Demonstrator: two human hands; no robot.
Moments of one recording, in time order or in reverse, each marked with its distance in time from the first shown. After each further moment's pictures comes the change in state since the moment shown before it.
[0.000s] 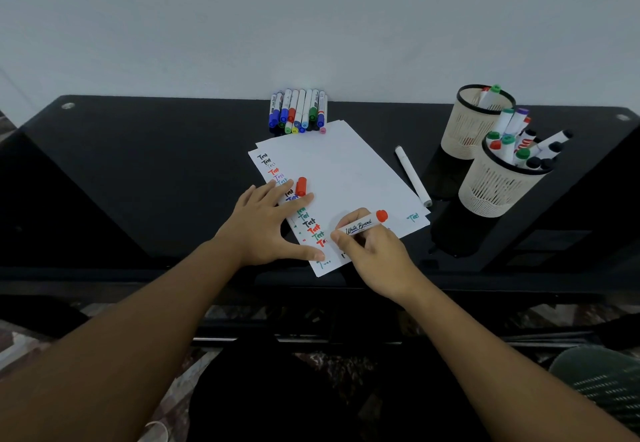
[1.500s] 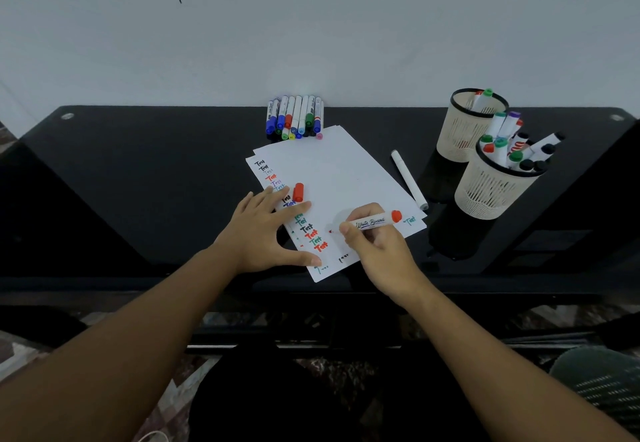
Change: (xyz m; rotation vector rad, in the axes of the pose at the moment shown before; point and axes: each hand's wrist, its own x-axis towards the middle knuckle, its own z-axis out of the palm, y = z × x) left_hand -0.002 -0.001 0.001 -0.060 0.007 0.004; right_hand -0.002 0.000 -0.004 0.302 0.104 0.033
